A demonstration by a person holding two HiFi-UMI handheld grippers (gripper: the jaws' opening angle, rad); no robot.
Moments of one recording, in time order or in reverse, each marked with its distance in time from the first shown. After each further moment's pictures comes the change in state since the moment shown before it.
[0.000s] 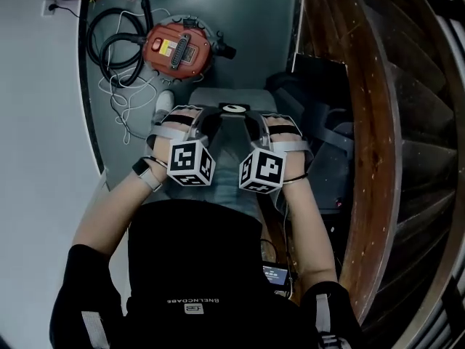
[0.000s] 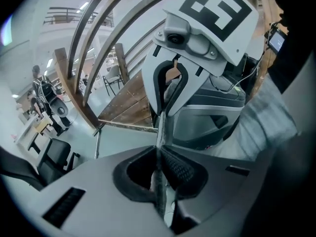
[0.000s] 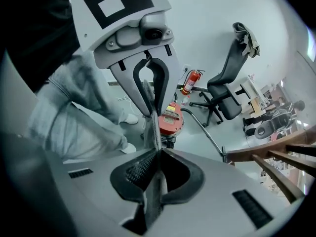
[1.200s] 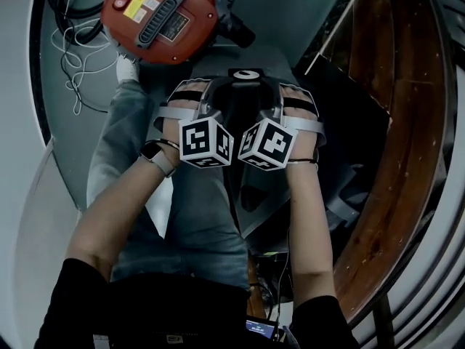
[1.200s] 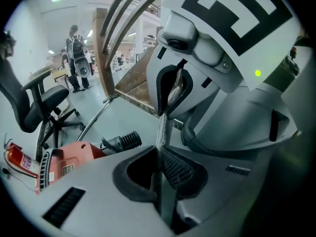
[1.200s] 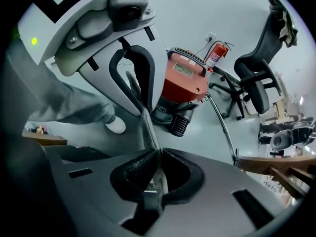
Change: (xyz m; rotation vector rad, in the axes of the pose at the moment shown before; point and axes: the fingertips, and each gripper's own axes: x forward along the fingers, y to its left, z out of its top) left arm 0.293 0.021 -0.138 -0.429 0.006 0.171; right arm 0.316 -0.019 -0.103 -0.211 0.146 0.046
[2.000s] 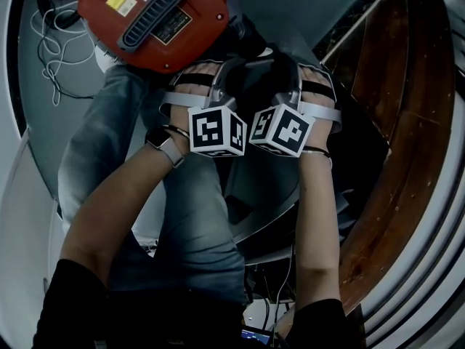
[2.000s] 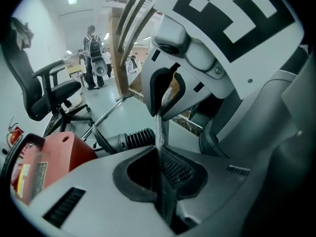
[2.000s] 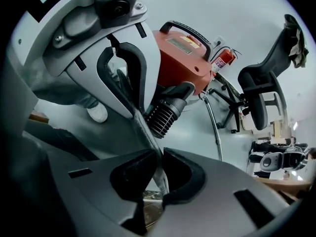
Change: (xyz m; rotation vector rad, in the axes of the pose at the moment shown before) left arm 0.087 0.049 -0.016 -0.110 -0.058 0.137; right arm 0.094 -0.060 -0.001 -0.162 -0.015 -0.114
